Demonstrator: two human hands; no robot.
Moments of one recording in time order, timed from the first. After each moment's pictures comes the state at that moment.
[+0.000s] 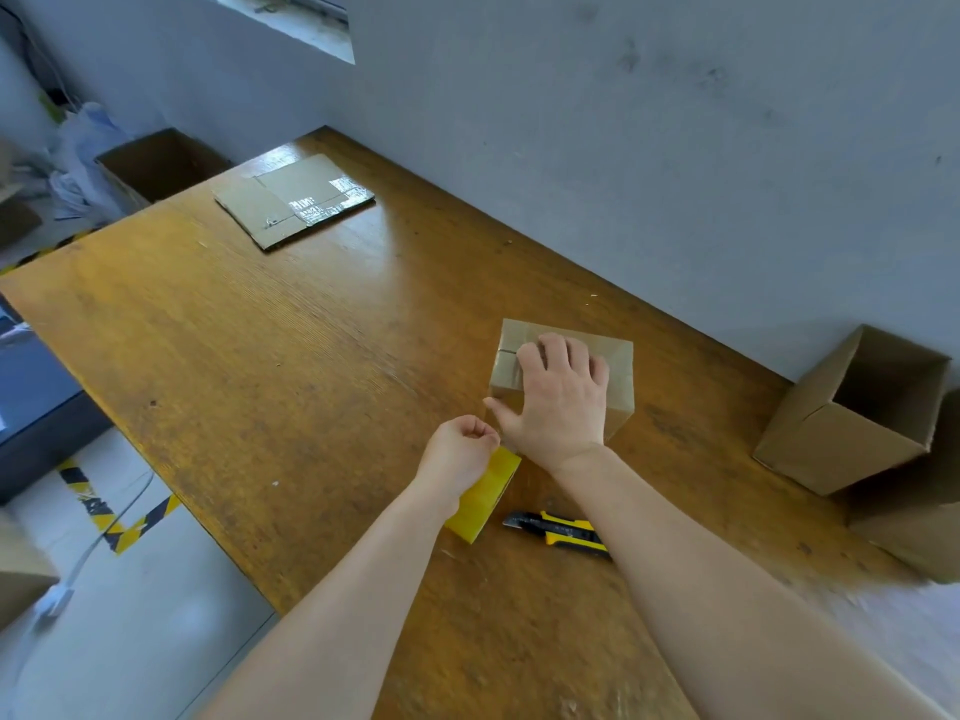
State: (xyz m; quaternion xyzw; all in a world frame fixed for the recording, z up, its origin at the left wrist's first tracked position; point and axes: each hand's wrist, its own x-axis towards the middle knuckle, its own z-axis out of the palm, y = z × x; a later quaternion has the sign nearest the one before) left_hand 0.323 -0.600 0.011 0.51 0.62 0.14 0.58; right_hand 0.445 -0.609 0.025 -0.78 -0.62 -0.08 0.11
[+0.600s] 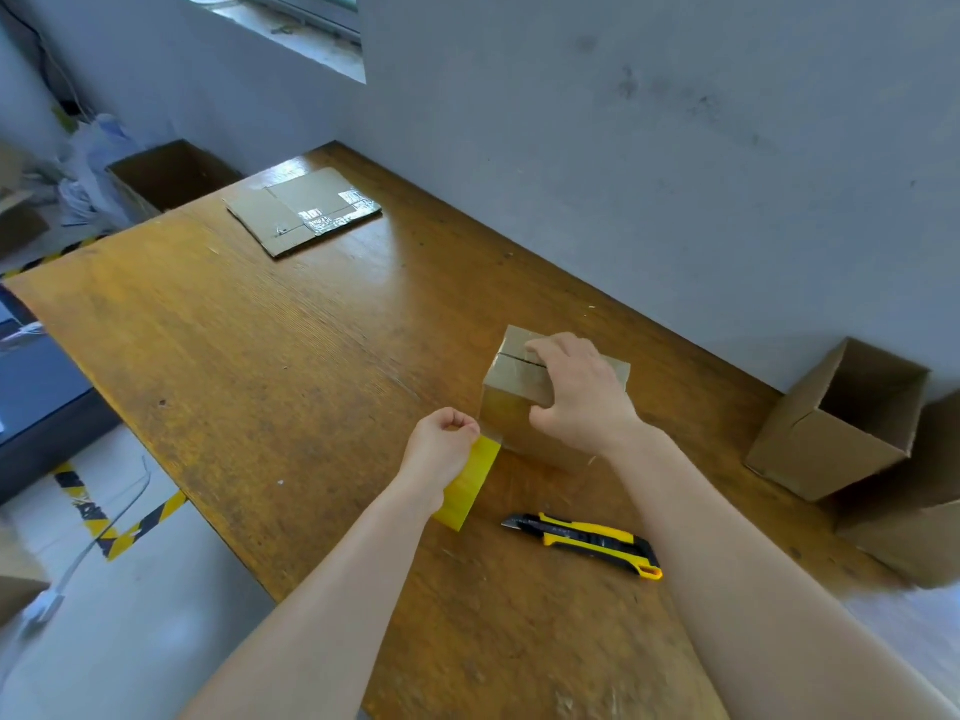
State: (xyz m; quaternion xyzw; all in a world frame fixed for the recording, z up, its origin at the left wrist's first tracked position) left_hand 0.308 -0.599 0.022 0.46 0.64 0.20 0.58; right_hand 0.474 -0.617 0.071 -0.74 -0.66 0.11 0.08
